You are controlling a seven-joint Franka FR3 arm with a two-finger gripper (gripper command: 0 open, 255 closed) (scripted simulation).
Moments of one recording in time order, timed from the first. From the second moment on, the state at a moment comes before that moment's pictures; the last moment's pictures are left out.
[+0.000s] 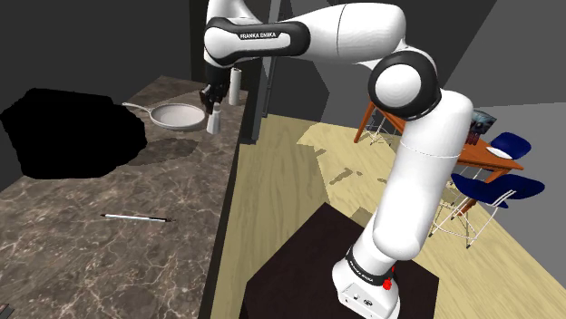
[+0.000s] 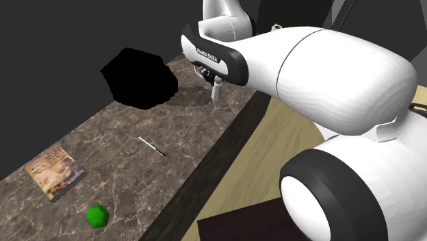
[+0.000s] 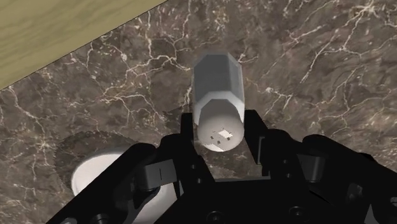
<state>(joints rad) 0.07 0.21 0.05 -1.63 -0.07 2.00 -0.17</state>
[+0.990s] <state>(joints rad) 0.18 0.10 0.12 -1.71 -0.10 1.95 0.02</state>
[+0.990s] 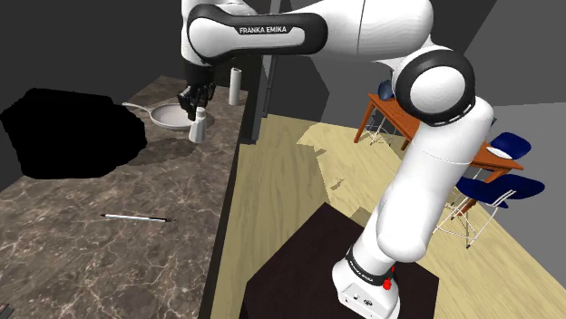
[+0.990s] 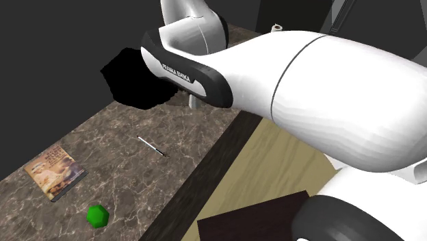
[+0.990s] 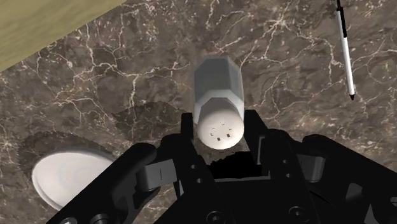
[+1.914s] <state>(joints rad) 0.35 0.10 0.27 -1.70 -0.16 1.91 0.36</state>
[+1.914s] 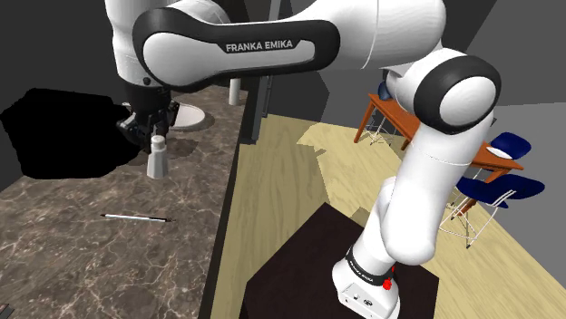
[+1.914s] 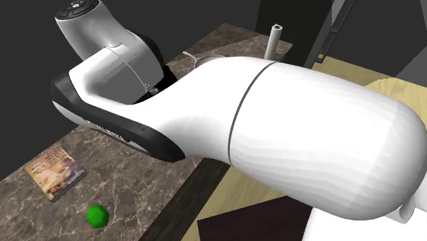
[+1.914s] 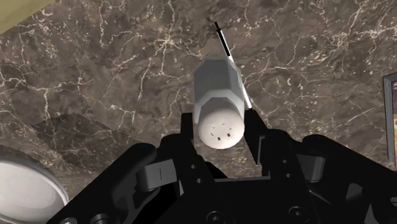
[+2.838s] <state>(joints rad) 0.58 0.29 0.39 -1.45 -0.27 1.78 0.68</state>
